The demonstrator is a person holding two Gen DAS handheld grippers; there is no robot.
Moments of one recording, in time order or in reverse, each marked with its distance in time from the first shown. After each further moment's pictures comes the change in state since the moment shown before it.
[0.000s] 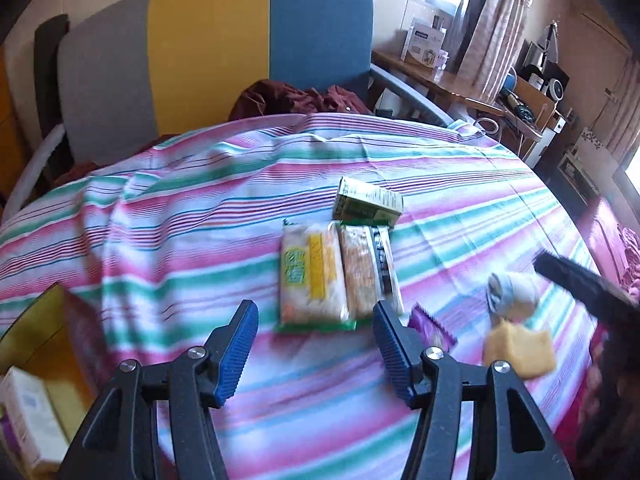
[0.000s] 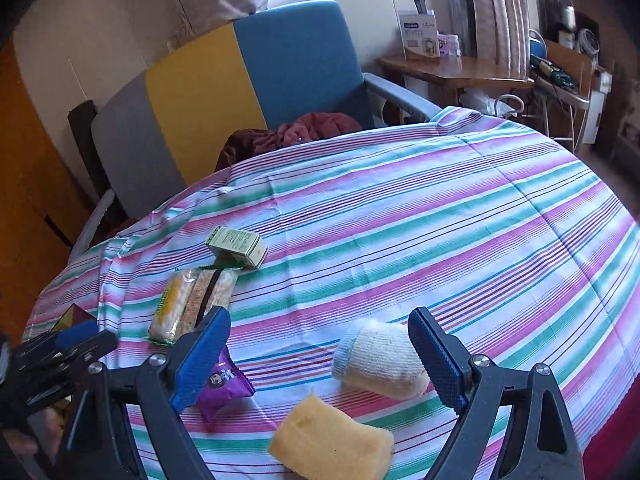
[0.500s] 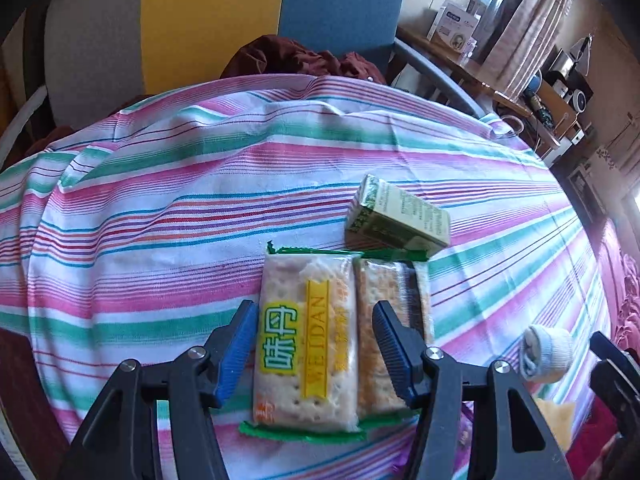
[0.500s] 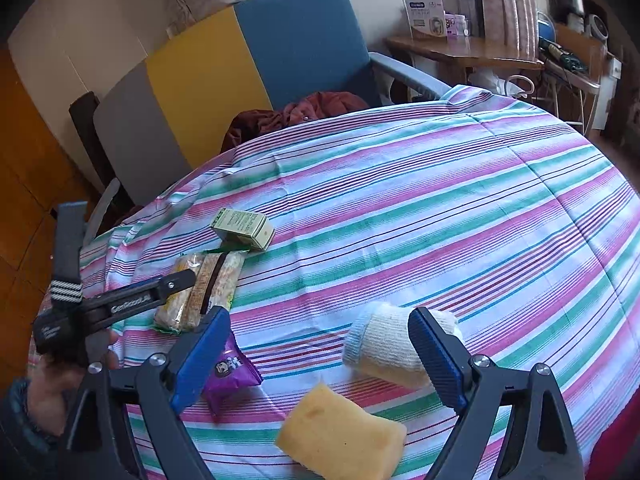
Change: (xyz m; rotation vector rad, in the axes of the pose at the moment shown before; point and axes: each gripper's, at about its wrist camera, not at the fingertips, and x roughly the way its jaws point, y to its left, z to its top) left arm 0.090 0.009 0.034 -0.085 0.113 -0.014; right arm 0.012 -0.002 -0.001 0.011 0.064 0.034
